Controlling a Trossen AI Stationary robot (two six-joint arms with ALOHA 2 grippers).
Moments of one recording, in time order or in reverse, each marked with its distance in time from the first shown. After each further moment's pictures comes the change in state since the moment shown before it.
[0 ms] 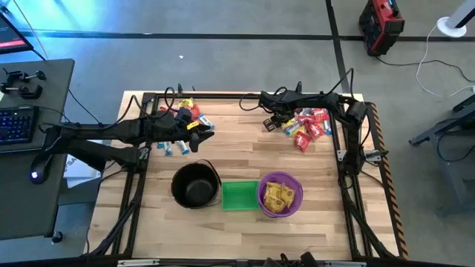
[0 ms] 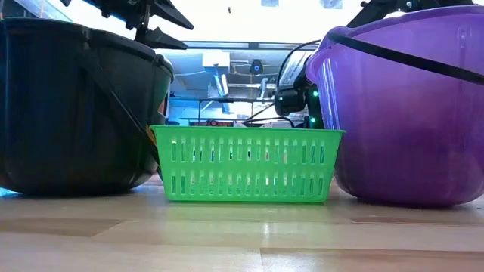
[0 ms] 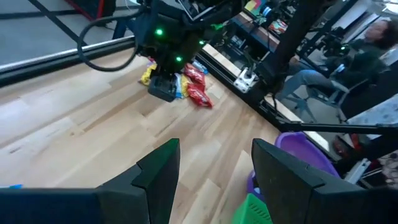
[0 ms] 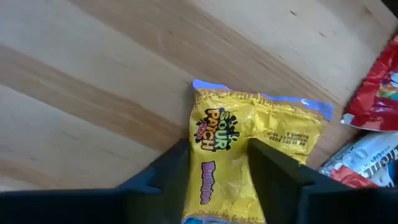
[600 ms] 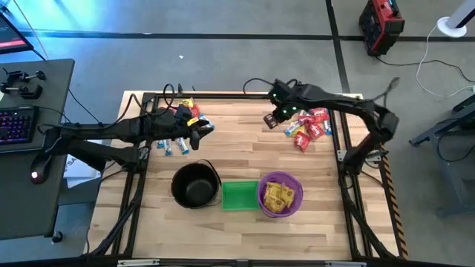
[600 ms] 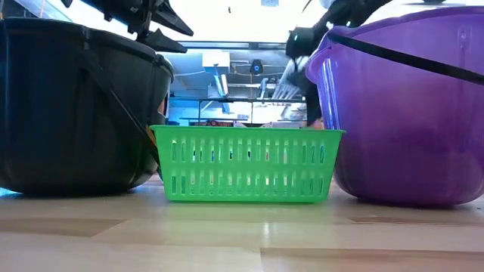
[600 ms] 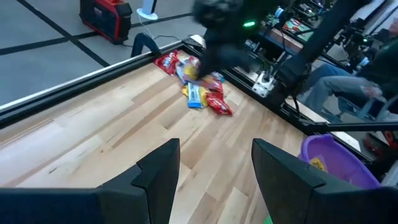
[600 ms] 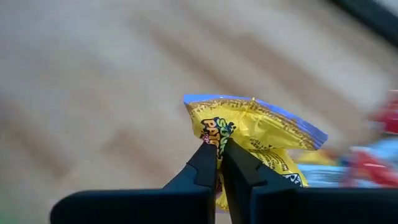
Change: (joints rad) left arm 0.041 0.000 0.000 0.000 -0.033 0.114; right arm 0.067 -0.375 -0.002 -0.022 -0.314 -0.060
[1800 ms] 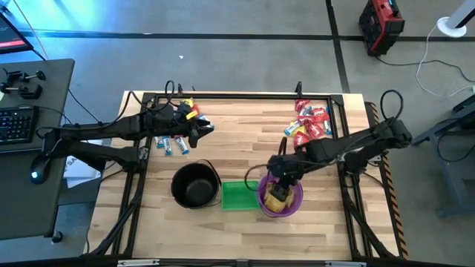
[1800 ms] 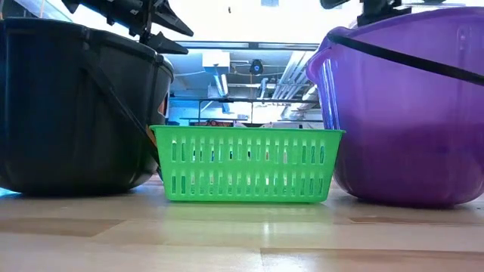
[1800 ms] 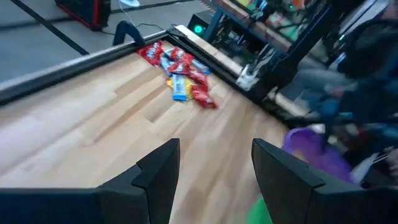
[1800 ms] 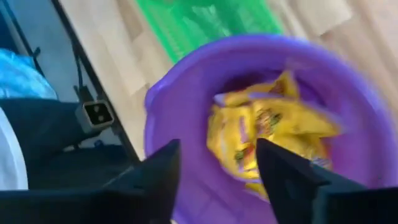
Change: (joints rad) left arm 0.074 0.000 0.001 0.005 0.167 -0.025; right arm 0.763 -0.112 0.000 -0.035 -0.142 0.505
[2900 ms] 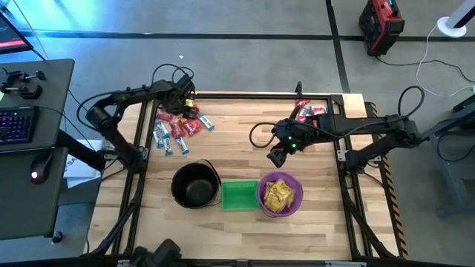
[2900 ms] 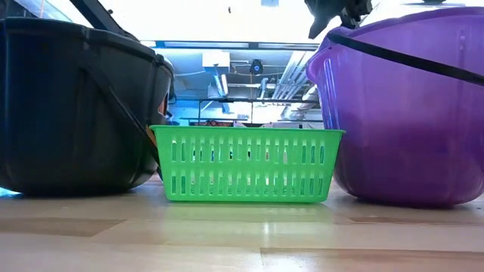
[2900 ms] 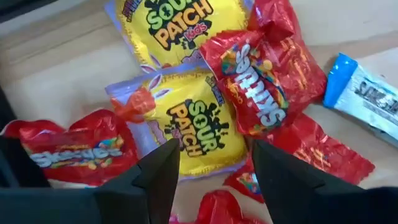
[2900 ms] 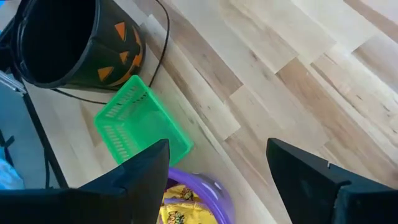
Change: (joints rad) left arm 0.671 0.694 0.251 -0.633 -0.091 0.166; right arm -0.245 -0.122 0.000 0.007 0.197 -0.167
